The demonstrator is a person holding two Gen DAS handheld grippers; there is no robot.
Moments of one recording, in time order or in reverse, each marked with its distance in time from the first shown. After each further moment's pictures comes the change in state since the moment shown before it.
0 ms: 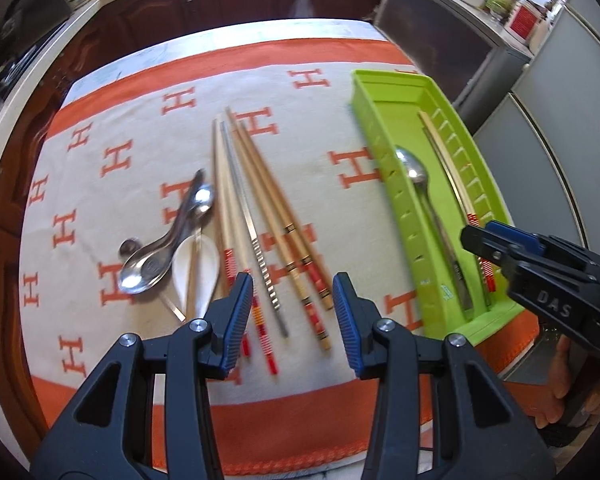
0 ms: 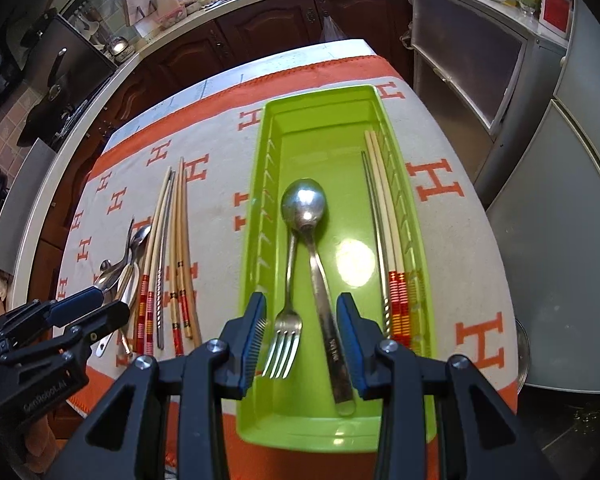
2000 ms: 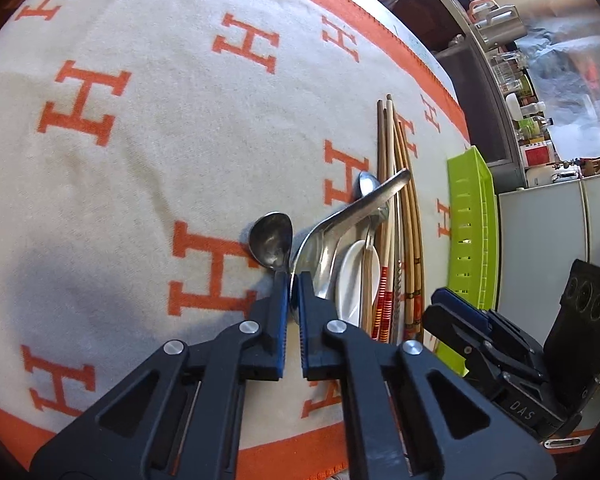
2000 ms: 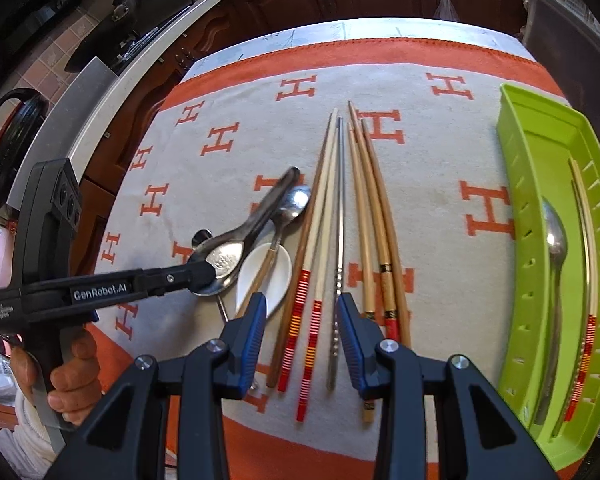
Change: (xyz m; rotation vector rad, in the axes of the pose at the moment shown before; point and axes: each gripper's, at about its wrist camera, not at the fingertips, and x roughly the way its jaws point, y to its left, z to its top) left arm 0.096 0.203 -0.007 -0.458 0.131 -0.398; right arm 0.070 0.158 0.007 -0.179 0.146 0.156
